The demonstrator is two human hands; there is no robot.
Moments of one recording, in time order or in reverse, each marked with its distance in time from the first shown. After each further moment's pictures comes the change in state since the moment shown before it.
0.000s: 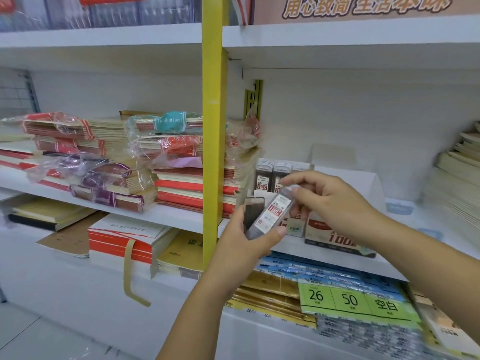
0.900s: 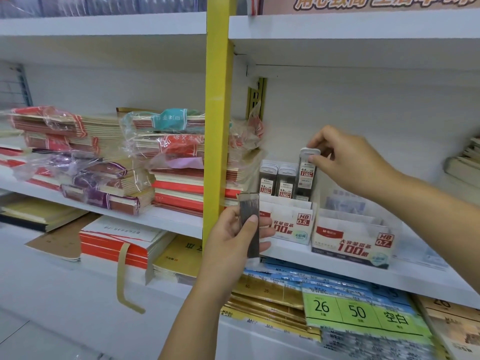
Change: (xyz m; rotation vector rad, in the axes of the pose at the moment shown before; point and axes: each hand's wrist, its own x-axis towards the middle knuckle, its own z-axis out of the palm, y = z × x) left_hand 0.014 -0.008 -0.012 -0.190 0.127 -0.014; right_hand 0.068 0.011 -0.043 -0.630 0.222 -0.193
